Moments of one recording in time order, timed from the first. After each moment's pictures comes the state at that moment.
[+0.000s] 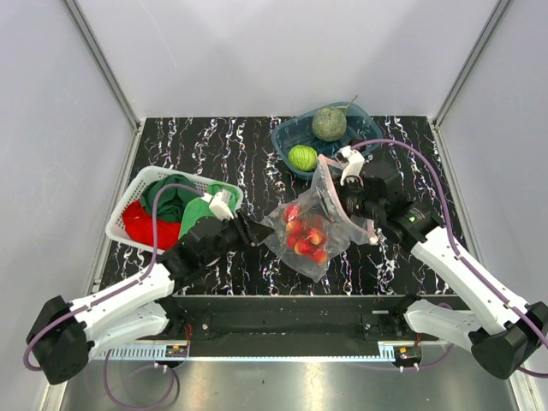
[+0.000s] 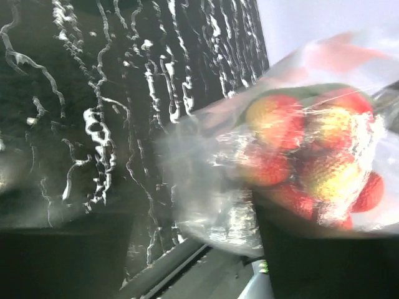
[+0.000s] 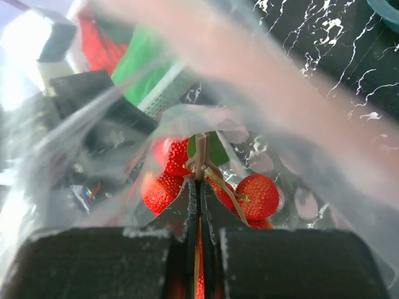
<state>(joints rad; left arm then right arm) -0.79 0.88 0.44 0.13 0.00 -0.97 0.60 1.05 1.05 -0.46 -0.31 0.42</state>
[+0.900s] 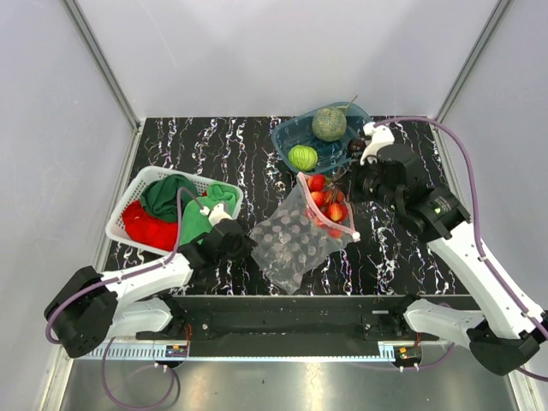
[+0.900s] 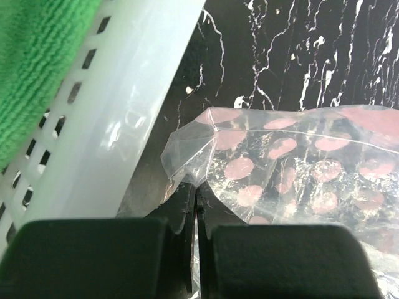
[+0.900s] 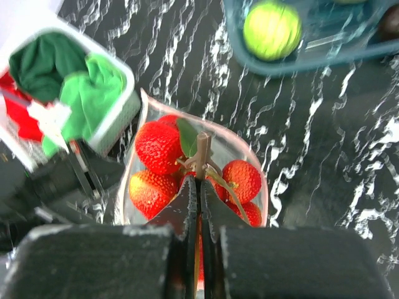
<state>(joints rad) -0.78 1.14 0.44 -0.03 -0.23 -1.10 0.60 1.07 1.33 -0.73 0.05 0.35</state>
